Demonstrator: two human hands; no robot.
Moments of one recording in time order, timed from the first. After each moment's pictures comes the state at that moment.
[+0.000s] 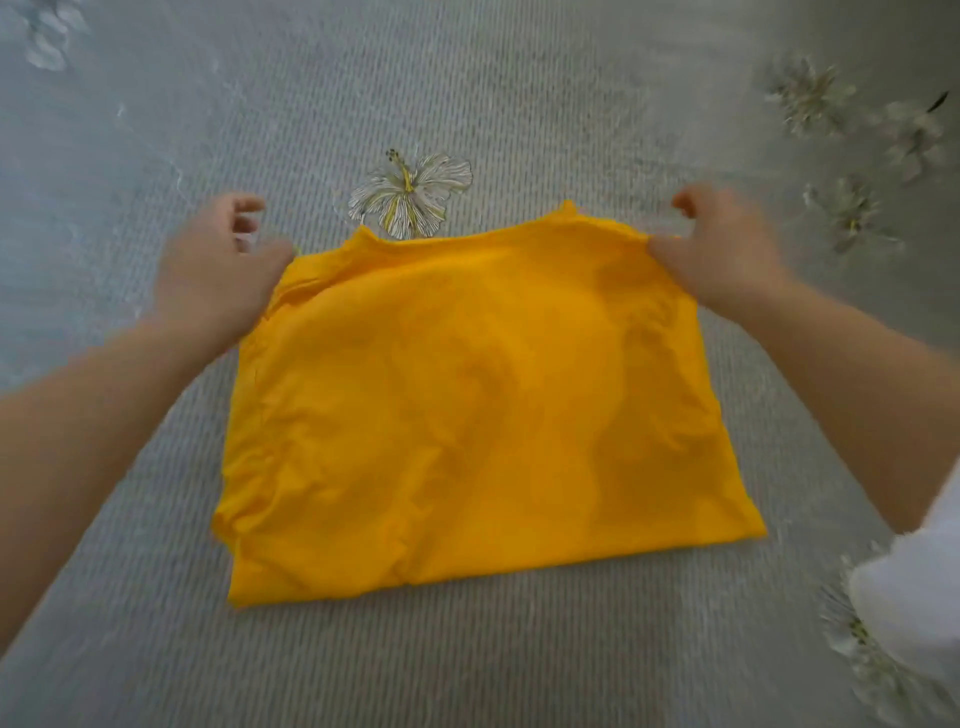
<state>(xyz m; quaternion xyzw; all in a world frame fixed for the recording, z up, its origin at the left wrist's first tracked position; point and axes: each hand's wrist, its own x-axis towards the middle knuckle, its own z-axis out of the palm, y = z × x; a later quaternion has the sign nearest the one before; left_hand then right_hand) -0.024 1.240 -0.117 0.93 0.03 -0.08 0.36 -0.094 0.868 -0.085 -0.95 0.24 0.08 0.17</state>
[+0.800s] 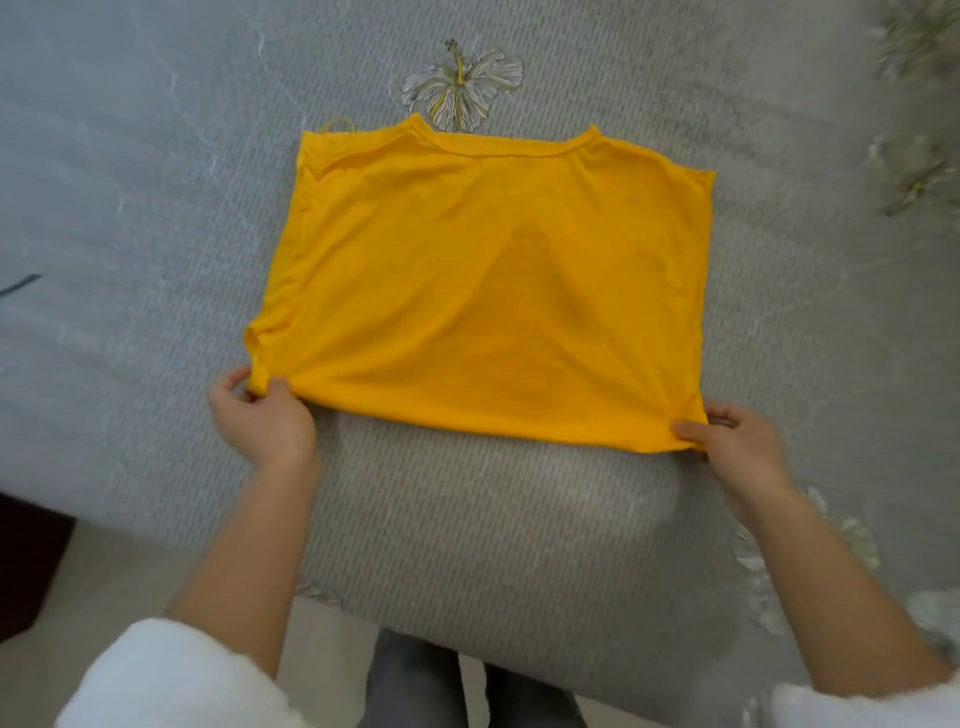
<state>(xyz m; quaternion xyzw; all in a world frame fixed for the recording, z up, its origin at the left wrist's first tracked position) -0.270 1.225 -0.155 0.71 0.51 0.09 0.47 -0.317 0.836 -0.142 -0.74 0.44 0.18 0.47</state>
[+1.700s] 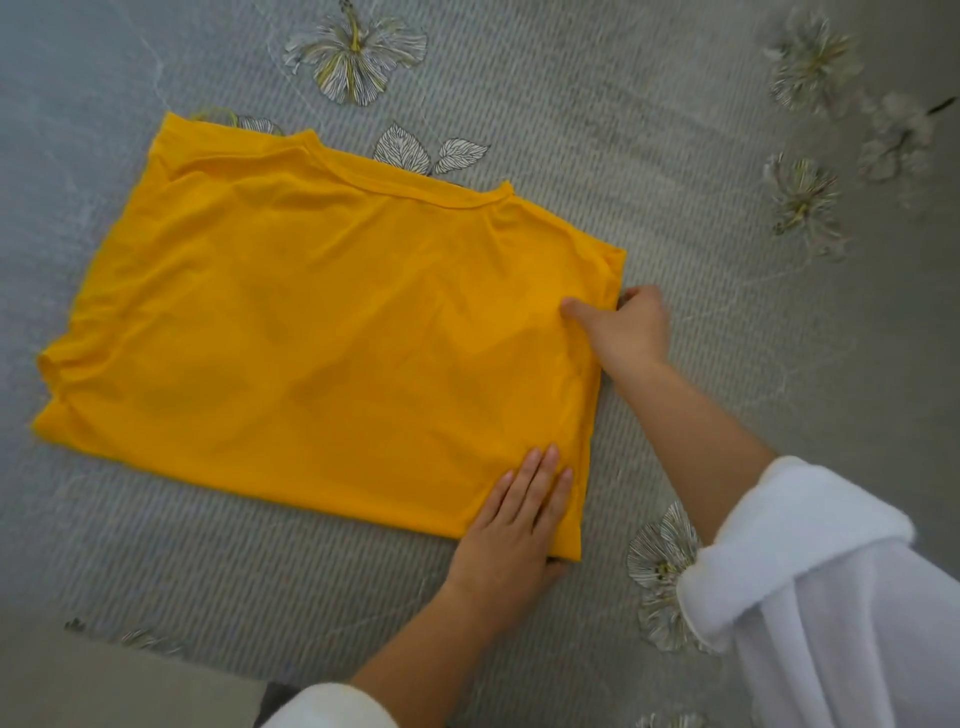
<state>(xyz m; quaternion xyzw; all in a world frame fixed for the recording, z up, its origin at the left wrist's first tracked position) -0.384 0.971 -0.174 0.91 -0.30 -0.24 0.15 -0.201 0.834 -0.145 -0.85 0.39 0.11 0.35</state>
